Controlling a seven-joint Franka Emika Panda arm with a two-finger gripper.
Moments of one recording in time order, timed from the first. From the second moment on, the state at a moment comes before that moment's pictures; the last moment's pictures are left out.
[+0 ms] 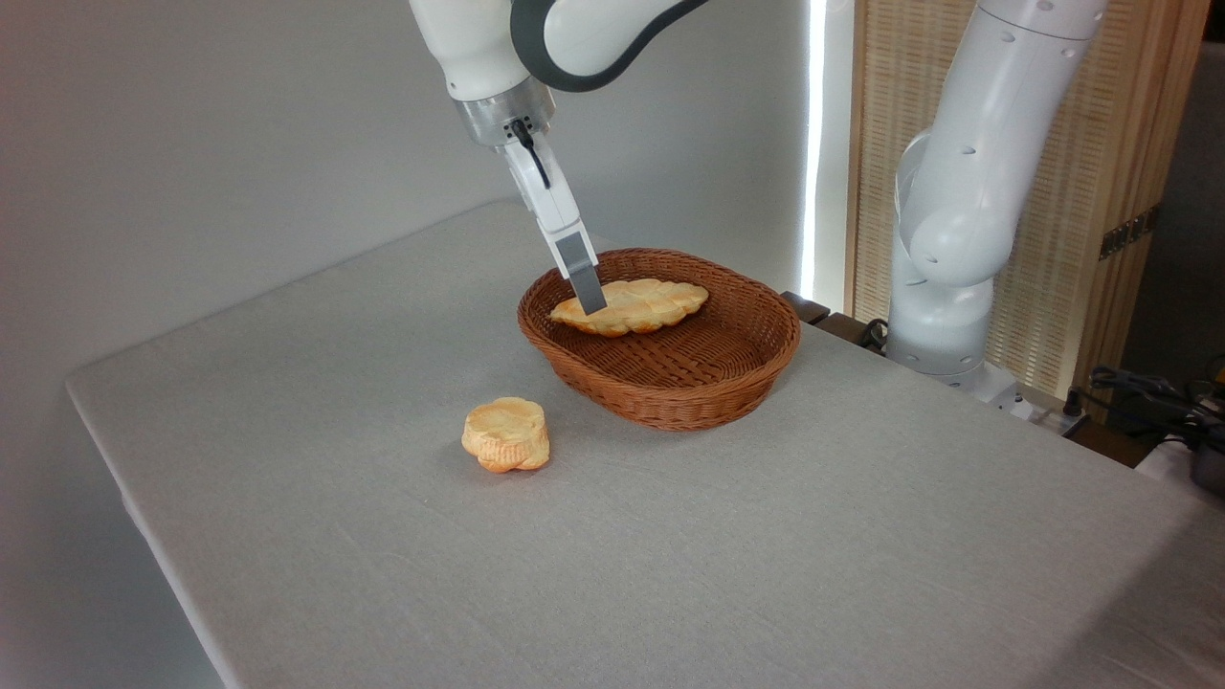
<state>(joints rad) -0.90 -0.30 0.35 -2.19 -0.04 1.71 0.61</state>
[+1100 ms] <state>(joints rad) -1.03 -0.21 0.34 -2.26 -0.04 1.75 0.62</state>
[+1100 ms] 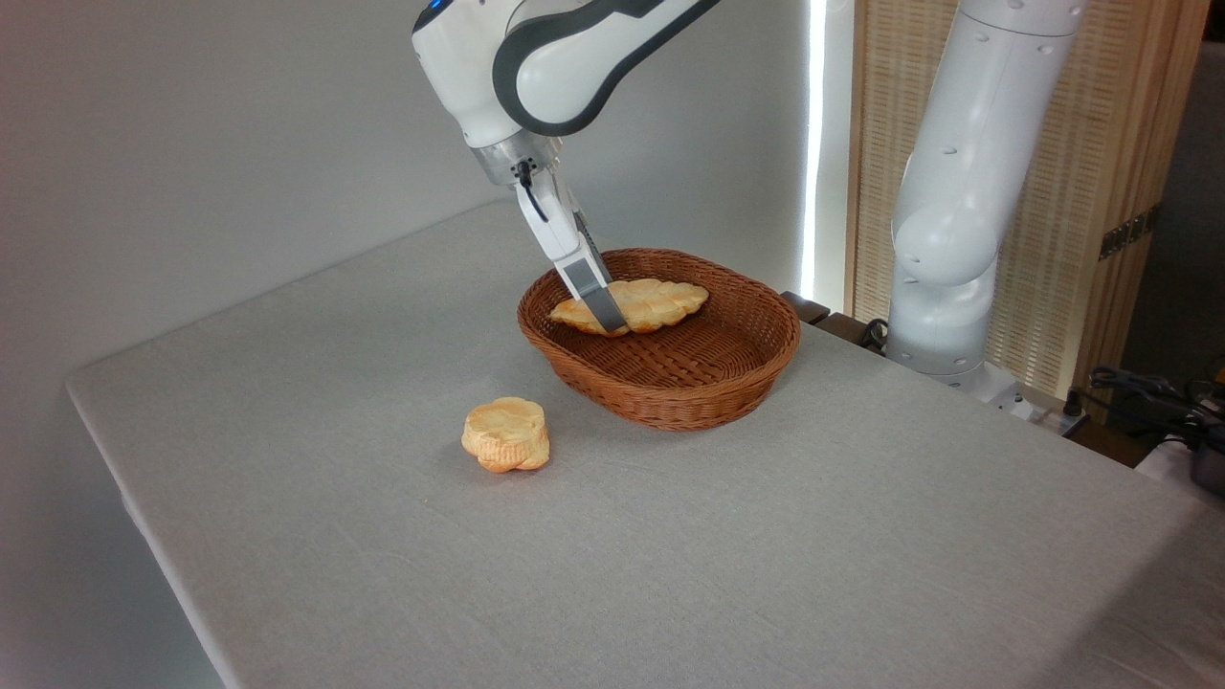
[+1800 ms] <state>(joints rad) -1.03 -0.16 0.32 -2.26 -0.04 1.77 0.62</state>
